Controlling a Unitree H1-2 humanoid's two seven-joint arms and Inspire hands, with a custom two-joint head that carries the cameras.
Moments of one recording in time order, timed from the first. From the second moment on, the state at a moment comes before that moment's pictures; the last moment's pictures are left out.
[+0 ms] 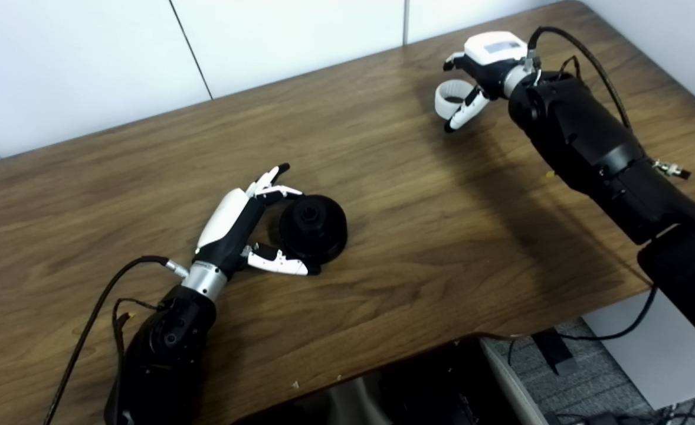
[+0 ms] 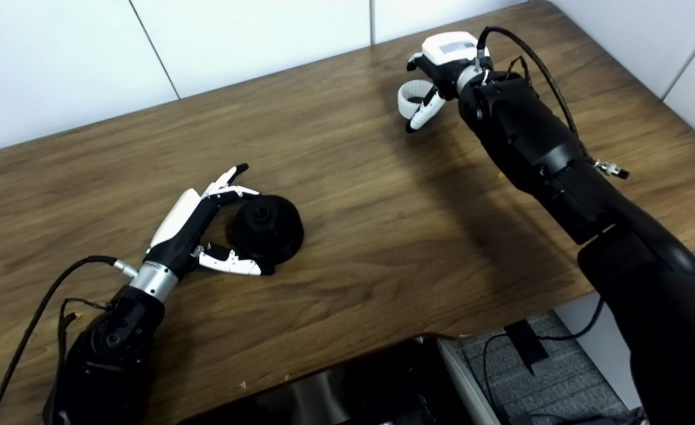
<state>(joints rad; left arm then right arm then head) -0.32 0.18 -0.38 0.20 0.45 -0.18 -0.18 -0.59 -0.63 0.32 0.26 -0.93 0.32 0.40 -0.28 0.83</state>
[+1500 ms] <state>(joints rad) -0.31 0.19 -0.37 0.18 0.43 -0.17 -0.21 -0.66 -0.65 0.40 0.32 -0.94 0.31 0.47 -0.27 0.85</state>
